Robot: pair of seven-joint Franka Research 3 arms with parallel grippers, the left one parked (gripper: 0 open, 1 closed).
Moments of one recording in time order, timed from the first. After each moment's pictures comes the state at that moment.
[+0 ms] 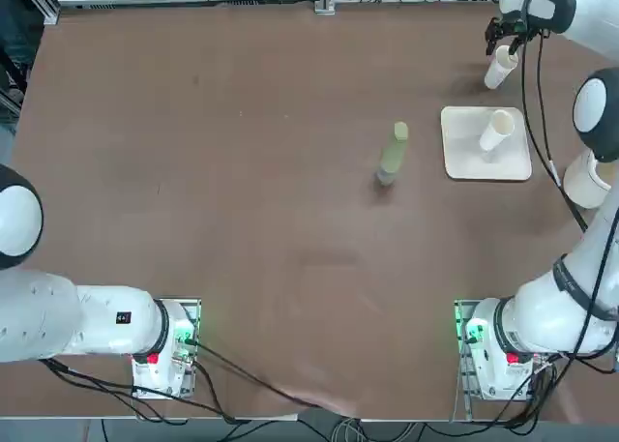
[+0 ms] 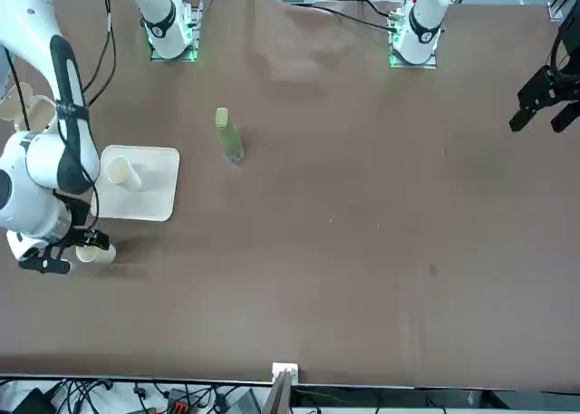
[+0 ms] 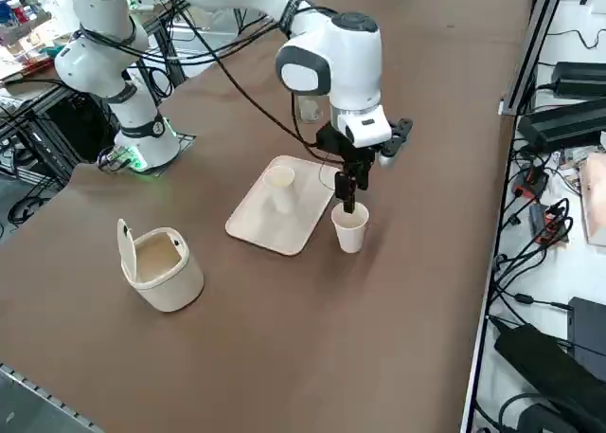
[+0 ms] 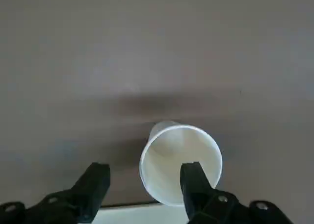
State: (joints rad) arm -0.04 0.58 -0.07 -1.59 -0.08 2.22 0.02
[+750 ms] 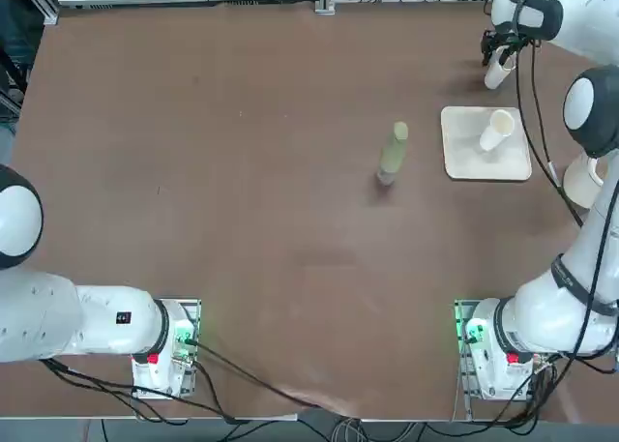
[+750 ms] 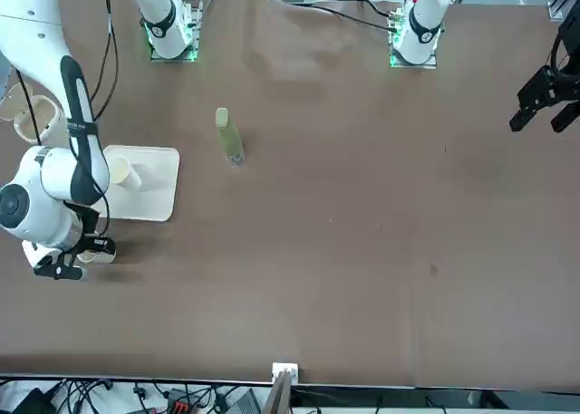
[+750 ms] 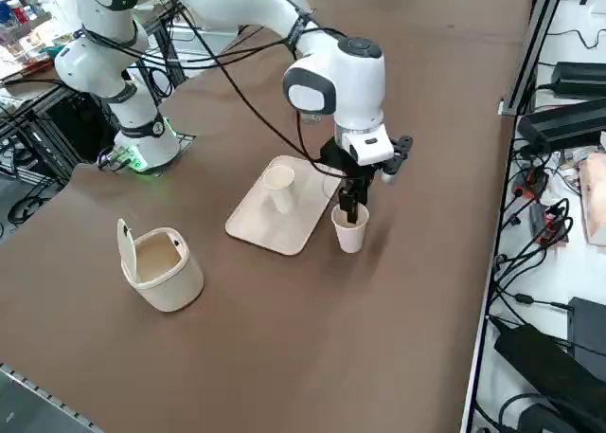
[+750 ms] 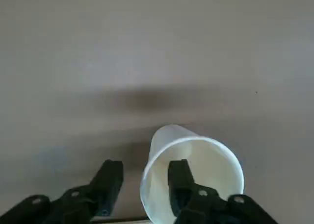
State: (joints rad) arm -0.04 0.64 -0.07 -1.58 -0.08 2.26 0.02
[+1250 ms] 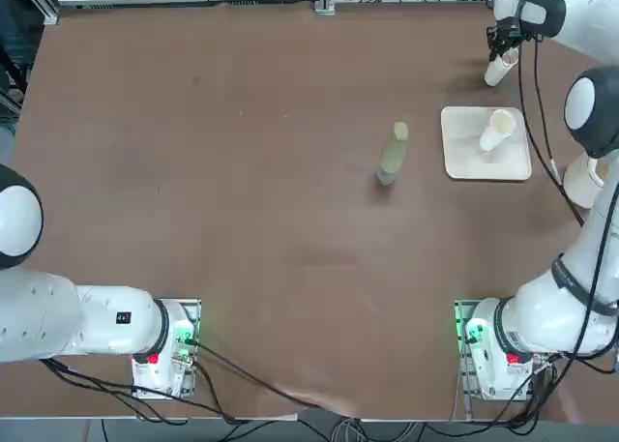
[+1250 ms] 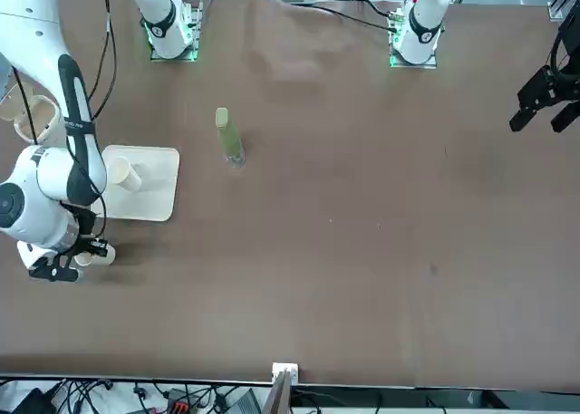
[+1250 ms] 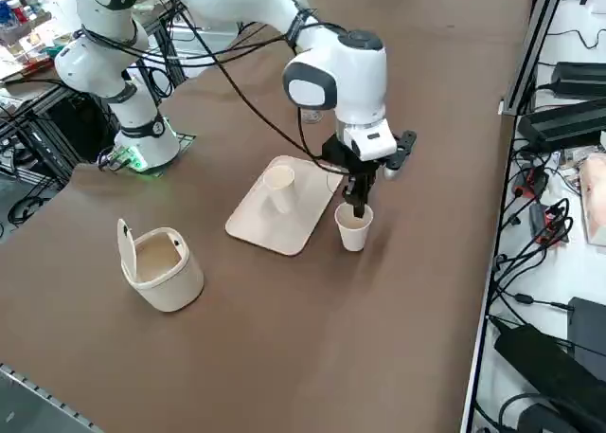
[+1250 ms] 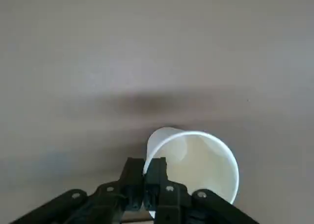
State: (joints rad) arm -0.04 0.63 -0.08 -1.55 -0.08 2.24 0.02
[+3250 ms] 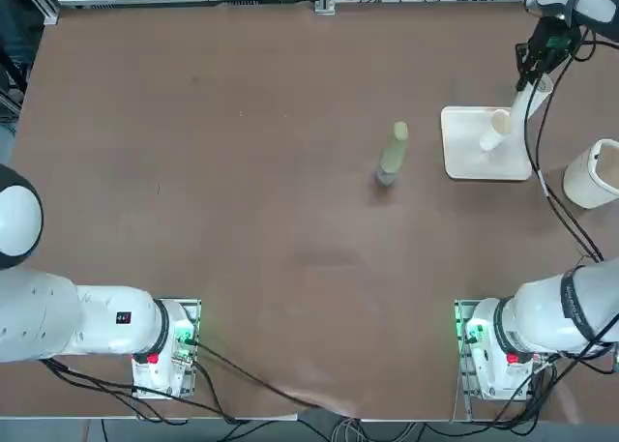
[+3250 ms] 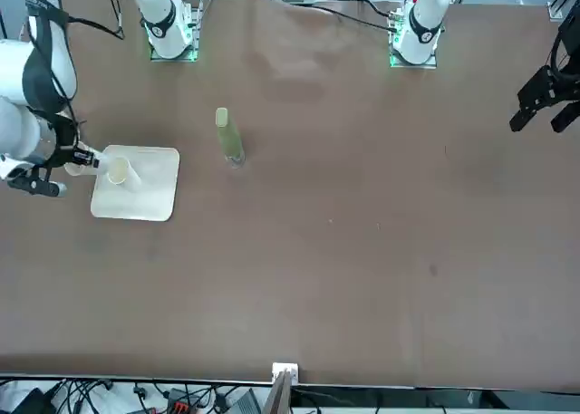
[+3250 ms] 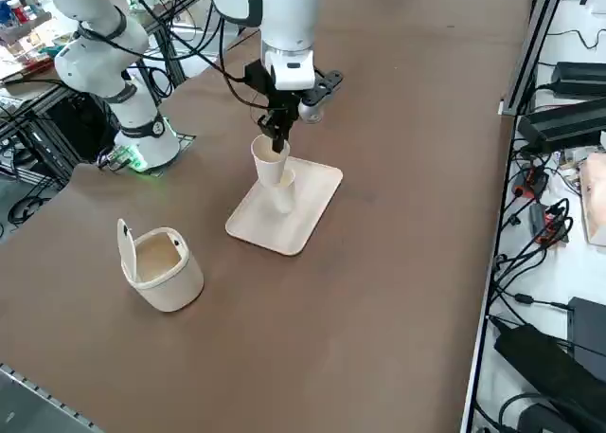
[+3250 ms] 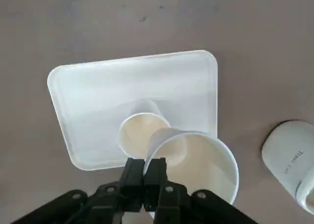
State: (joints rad) arm -0.05 0.14 -0.06 -1.94 -0.07 1.87 0.07
